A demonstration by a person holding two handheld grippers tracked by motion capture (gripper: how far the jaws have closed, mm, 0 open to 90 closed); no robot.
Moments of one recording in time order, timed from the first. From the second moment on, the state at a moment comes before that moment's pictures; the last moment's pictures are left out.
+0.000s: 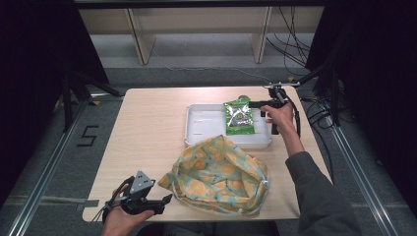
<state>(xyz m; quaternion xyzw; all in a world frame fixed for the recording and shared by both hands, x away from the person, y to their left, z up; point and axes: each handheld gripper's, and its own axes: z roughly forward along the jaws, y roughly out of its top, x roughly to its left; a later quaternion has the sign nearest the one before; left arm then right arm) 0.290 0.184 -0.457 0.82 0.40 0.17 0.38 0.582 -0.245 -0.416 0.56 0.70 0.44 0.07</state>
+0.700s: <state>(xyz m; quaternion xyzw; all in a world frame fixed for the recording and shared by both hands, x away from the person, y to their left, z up) 0.290 0.184 -0.457 0.81 0.40 0.17 0.39 0.541 -0.240 -0.391 0.50 0.74 0.44 0.09</state>
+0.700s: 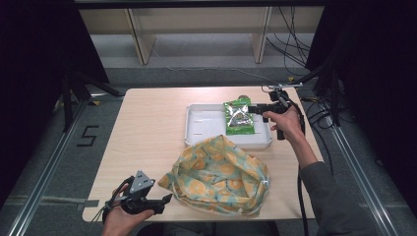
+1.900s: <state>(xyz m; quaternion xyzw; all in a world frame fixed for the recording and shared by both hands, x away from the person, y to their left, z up) 0.291 0.184 -0.457 0.82 0.40 0.17 0.38 0.478 -0.262 -0.395 0.47 0.76 0.45 0.08</state>
